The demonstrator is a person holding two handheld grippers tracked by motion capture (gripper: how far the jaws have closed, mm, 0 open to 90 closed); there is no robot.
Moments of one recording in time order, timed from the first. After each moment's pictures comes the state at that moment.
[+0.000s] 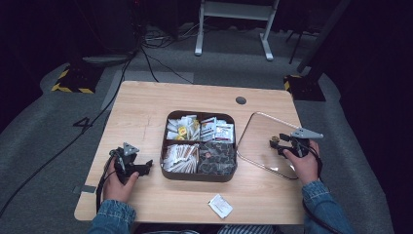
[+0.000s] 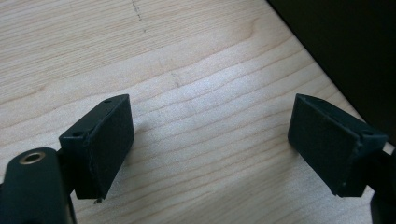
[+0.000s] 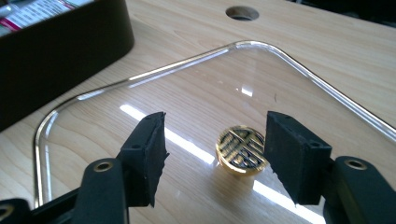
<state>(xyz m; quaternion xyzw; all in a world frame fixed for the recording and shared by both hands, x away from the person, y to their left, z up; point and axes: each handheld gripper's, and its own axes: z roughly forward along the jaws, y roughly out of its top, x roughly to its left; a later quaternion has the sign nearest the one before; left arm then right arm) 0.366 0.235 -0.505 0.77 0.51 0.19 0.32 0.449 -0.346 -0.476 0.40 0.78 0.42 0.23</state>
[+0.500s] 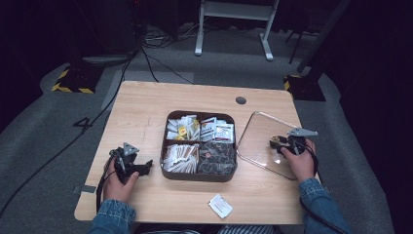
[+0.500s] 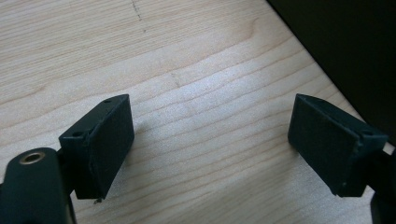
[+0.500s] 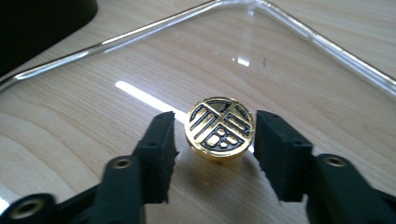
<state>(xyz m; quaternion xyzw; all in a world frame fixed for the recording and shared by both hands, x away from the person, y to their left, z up) 0.366 0.235 -0.505 0.77 0.51 0.19 0.32 0.467 -0.349 -0.497 0.43 0.79 0.38 0.21</state>
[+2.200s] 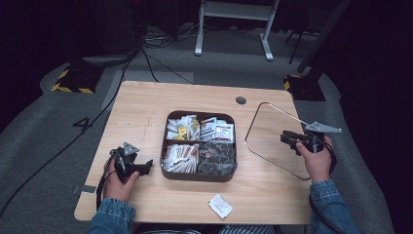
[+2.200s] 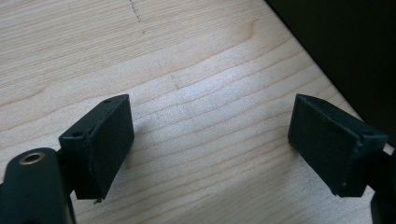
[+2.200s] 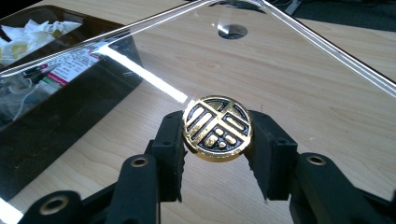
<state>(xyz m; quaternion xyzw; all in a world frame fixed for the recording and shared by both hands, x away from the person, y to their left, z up) 0.367 0.235 -0.505 0.77 0.51 0.19 0.32 0.435 -0.363 -0.428 0.44 0.76 0.44 0.19</state>
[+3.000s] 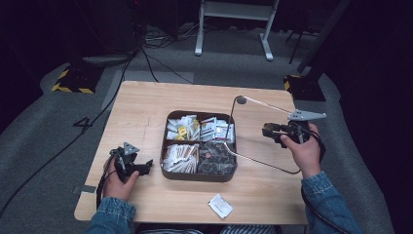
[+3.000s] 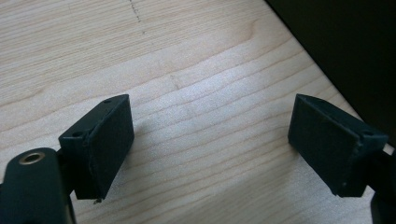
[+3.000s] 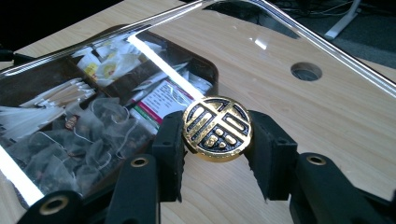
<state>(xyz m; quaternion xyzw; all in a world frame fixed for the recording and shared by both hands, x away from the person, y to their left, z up) 0.368 0.235 -0.505 0.77 0.51 0.19 0.32 0.434 -0.292 -0.373 0.36 0.80 0.45 0.15</state>
